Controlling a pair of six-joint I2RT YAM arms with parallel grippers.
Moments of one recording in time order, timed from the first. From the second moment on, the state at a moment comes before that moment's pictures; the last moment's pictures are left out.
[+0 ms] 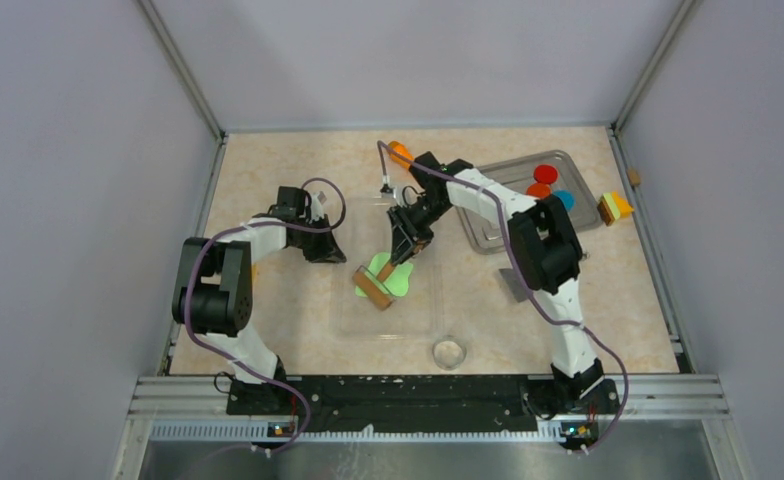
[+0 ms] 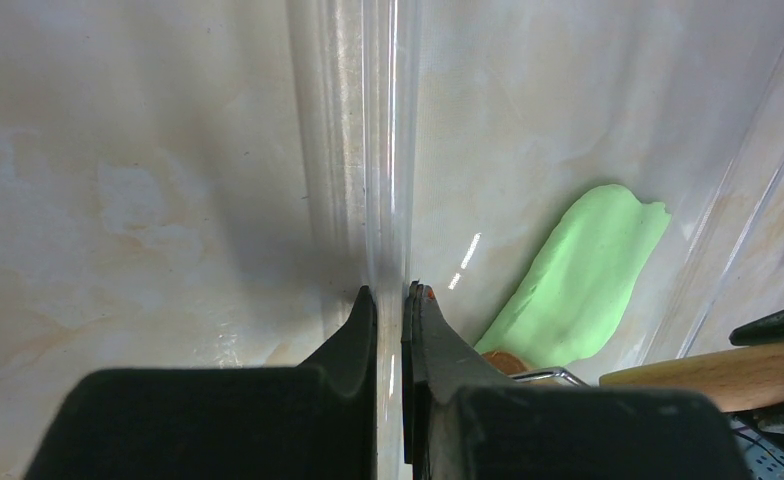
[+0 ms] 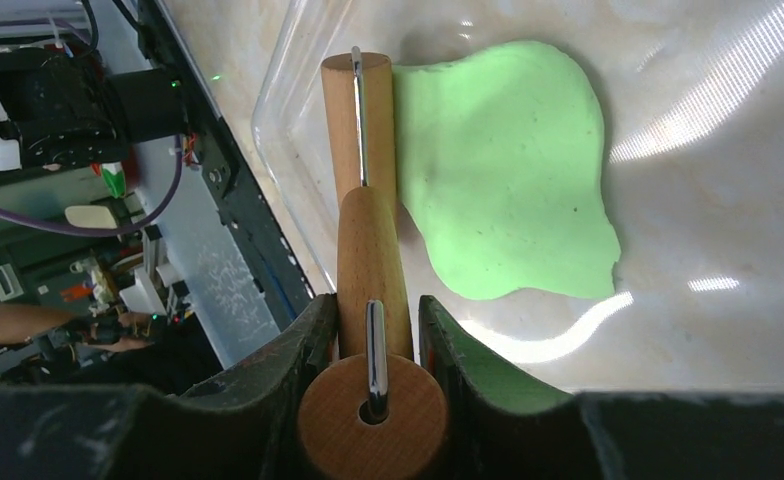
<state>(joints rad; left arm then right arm) -0.11 1.71 0.94 -0.32 0.43 -0.34 0.61 2.21 1.80 -0.93 -0.83 0.02</state>
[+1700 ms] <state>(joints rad) -0.11 1.72 0.95 -0.34 0.45 -0.30 0.92 2.18 2.23 -1.30 -0.24 -0.76</state>
